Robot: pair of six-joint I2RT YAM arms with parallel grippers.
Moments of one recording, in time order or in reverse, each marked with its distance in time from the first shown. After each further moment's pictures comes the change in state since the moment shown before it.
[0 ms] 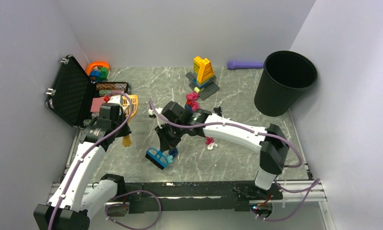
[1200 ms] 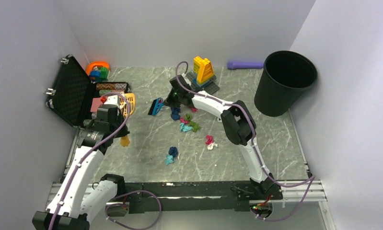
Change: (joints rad) left arm 0.000 -0.051 0.002 -0.016 -0.047 -0.006; right arm -0.352 0.590 0.367 0.329 0.290 0.755
